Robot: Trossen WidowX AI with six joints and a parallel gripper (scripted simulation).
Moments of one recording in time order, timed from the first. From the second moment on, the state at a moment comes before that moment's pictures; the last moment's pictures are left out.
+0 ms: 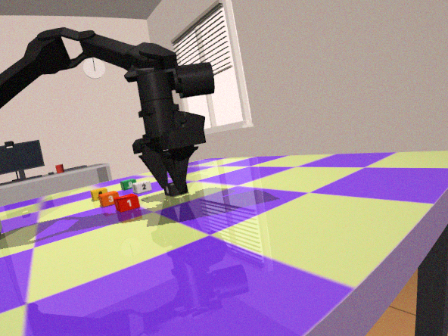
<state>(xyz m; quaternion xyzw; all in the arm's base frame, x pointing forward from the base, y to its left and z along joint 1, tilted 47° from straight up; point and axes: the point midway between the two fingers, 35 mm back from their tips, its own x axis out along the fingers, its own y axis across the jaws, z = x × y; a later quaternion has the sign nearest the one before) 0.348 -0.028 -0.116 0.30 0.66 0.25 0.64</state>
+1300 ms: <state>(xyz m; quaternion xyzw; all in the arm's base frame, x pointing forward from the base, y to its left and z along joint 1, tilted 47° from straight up) 0.349 -0.038 -0.106 0.30 0.66 0.25 0.64</state>
